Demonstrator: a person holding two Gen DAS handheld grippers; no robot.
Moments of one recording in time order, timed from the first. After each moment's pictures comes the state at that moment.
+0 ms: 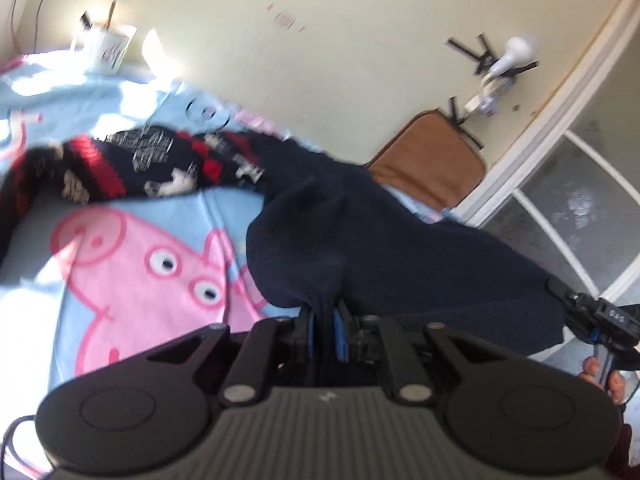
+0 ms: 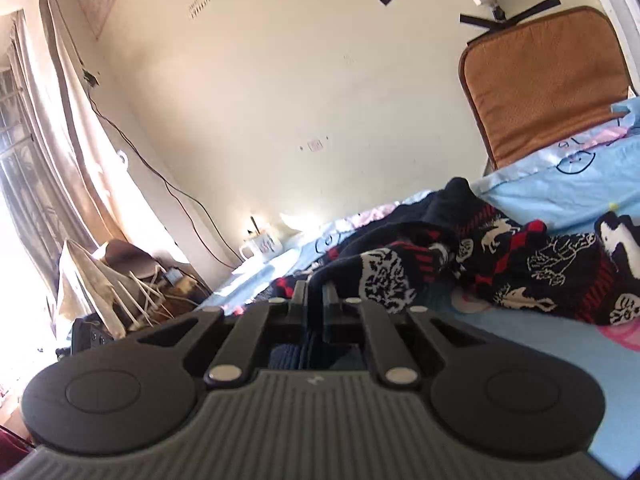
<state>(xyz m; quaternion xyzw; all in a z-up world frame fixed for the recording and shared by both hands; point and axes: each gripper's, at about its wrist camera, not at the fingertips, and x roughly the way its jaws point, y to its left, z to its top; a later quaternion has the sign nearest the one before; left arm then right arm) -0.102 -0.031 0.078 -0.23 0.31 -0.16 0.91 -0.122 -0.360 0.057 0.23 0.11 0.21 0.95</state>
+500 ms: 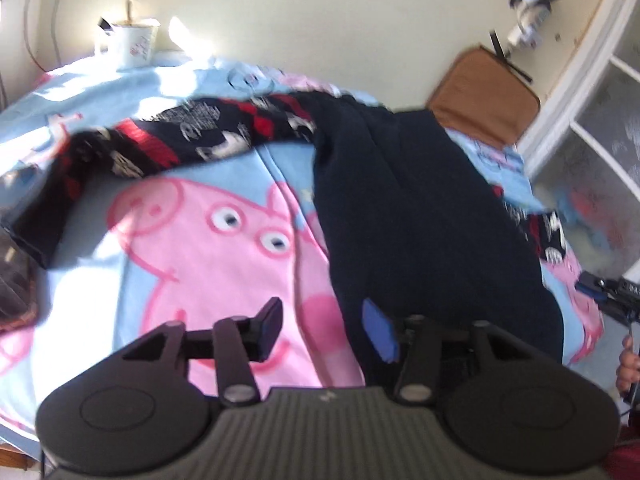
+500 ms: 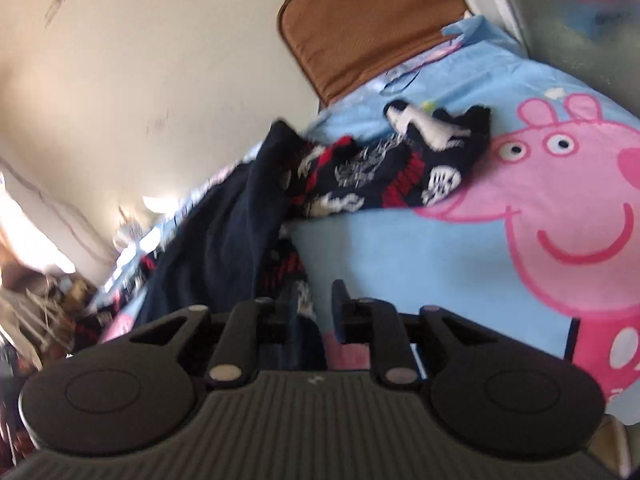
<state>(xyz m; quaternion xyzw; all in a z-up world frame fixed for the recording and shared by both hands) -0.094 -0.030 0.043 -0.15 0.38 -0.07 0.91 -0.123 -0.428 -0.026 0.31 0.16 0.00 0.94</state>
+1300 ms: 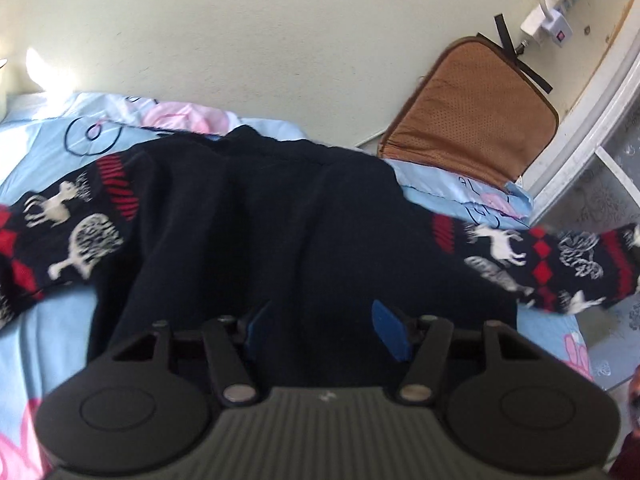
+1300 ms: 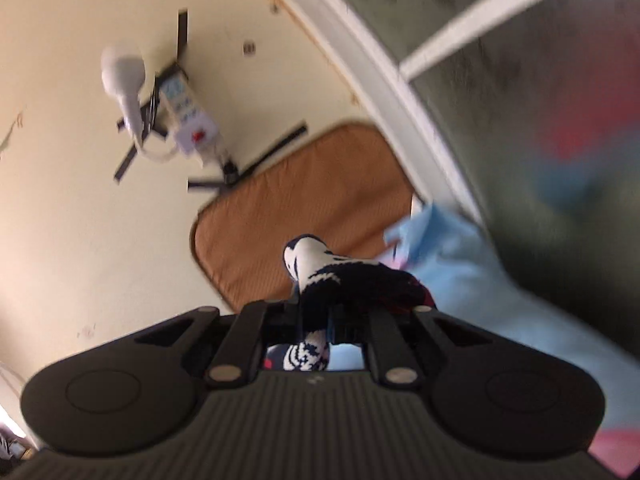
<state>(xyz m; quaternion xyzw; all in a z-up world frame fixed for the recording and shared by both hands) 0.155 -0.193 0.024 -0.14 0.41 -0.10 0.90 -0.041 -0.585 0.062 0.28 -0.07 -0.12 0.95</state>
